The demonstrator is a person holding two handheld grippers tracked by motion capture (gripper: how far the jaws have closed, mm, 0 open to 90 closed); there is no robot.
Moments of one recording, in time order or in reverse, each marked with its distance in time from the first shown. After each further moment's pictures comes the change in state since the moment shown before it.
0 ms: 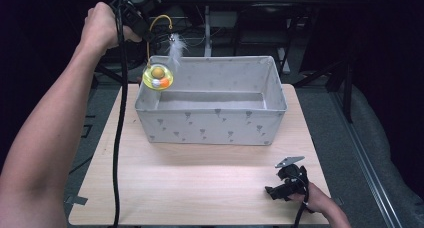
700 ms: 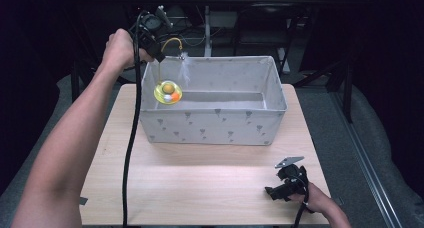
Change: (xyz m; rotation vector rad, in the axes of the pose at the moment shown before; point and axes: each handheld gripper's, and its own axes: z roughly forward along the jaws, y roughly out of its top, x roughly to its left) left arm -0.015 -0.014 0.063 0.042 -0.080 -0.032; right arm 0.000 0.000 0.000 -0.005 0.003 -0.007
